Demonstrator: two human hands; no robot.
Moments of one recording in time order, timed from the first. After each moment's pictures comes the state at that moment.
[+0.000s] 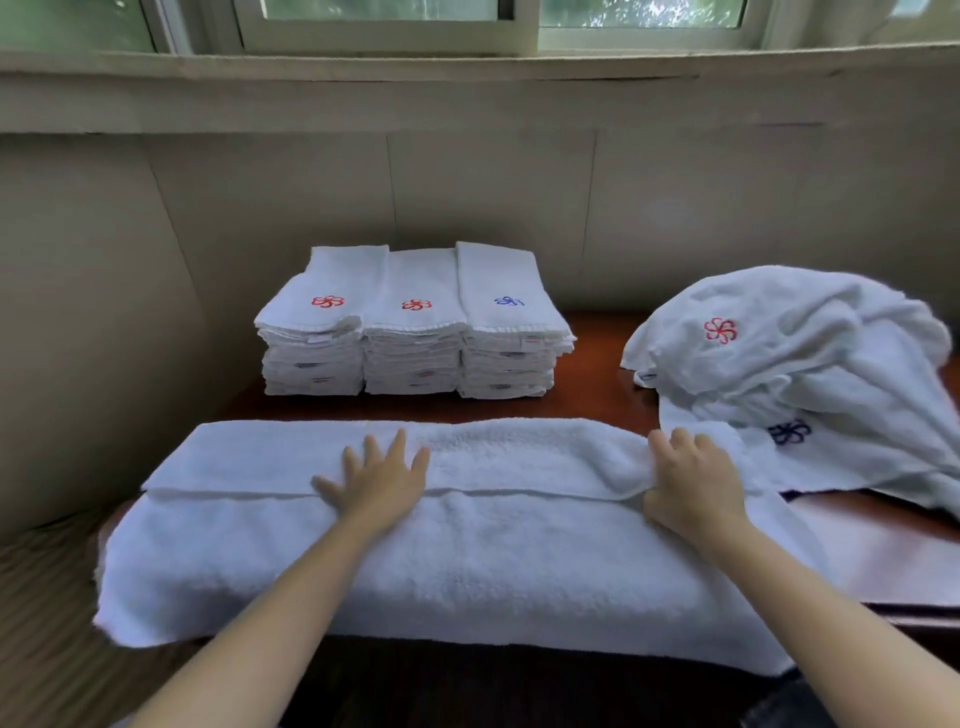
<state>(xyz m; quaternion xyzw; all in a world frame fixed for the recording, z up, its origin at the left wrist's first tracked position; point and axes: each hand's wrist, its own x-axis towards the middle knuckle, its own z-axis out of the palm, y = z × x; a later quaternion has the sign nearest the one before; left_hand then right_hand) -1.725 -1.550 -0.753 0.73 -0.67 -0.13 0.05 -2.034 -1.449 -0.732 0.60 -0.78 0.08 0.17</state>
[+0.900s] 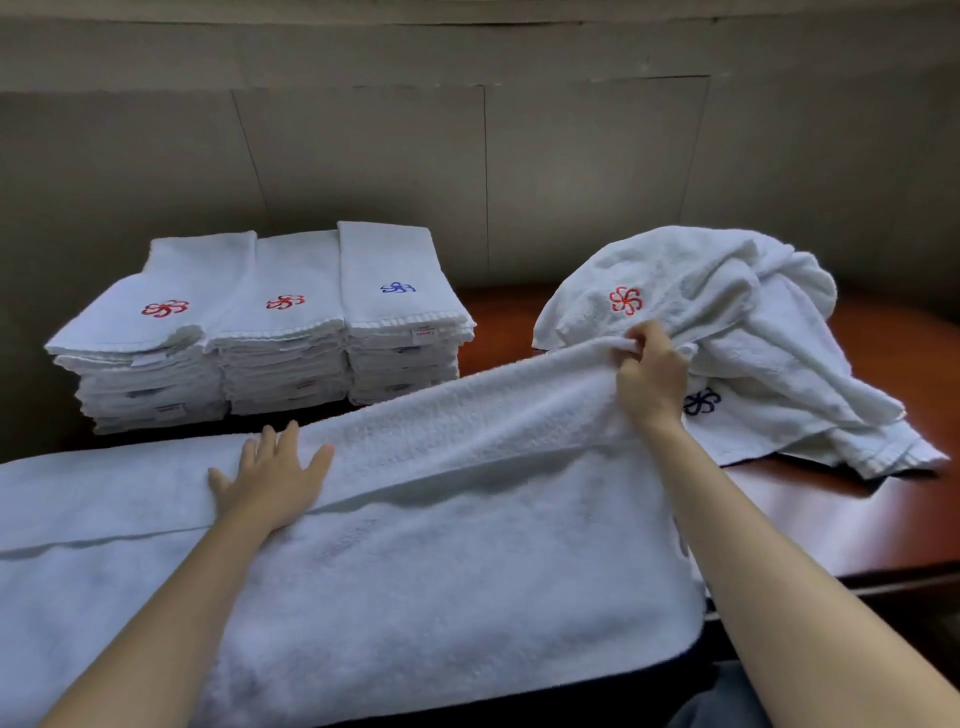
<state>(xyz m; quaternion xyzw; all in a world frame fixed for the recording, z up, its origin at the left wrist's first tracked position) -1.748 -1.613 -0.758 0.69 -0.71 -0.09 0.02 -2.110 -1.512 -0.697 0.39 -0.75 0.53 0.06</state>
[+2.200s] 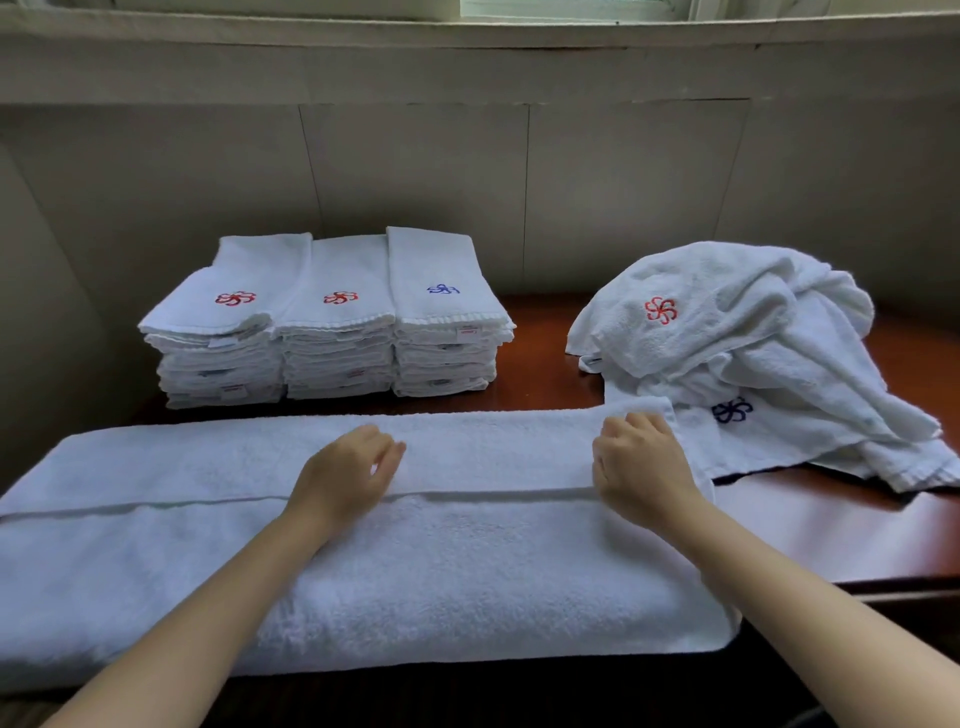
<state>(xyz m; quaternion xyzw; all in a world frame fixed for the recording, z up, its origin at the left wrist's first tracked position) -1.752 -1.561 -0.744 0.41 -0.85 -0.04 0.31 -2.053 -1.456 -0.734 0.67 -0.70 0.11 0.21</state>
